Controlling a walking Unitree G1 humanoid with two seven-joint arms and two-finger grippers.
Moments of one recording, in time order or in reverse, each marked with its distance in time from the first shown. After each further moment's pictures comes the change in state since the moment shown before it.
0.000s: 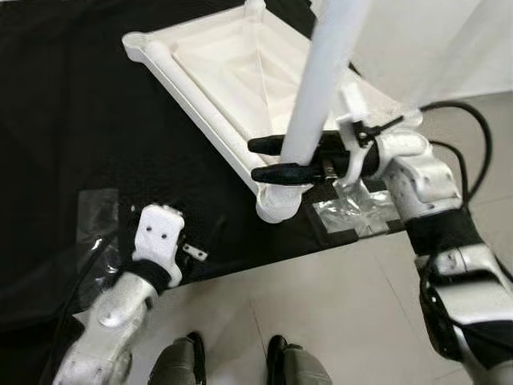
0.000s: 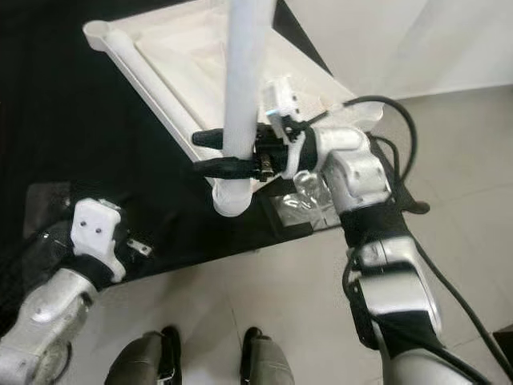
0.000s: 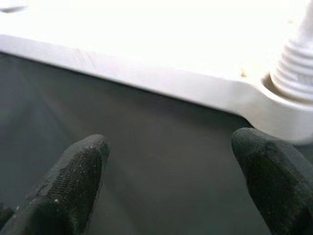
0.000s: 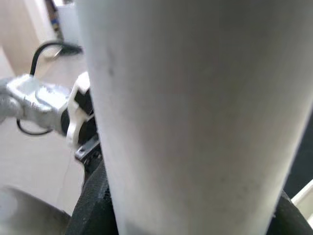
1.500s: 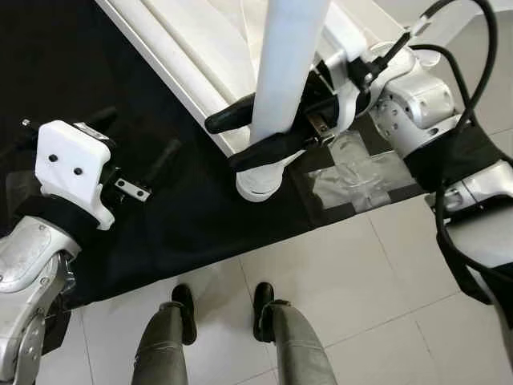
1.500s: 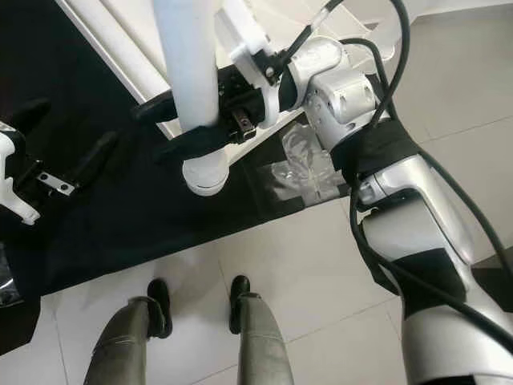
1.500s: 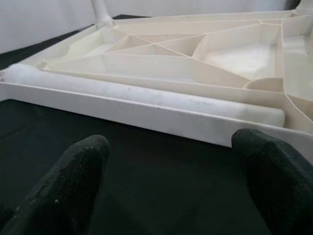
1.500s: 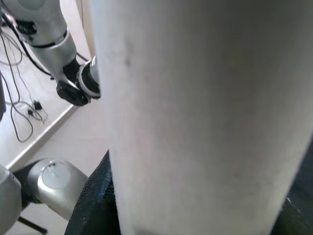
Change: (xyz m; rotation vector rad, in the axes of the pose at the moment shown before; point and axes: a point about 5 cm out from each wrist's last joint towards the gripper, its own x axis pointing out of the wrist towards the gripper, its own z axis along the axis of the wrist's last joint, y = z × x) left arm -0.019 0.056 0.095 0.203 -0.173 0.112; right arm 0.041 -0.011 0.070 -0.159 0.031 0.370
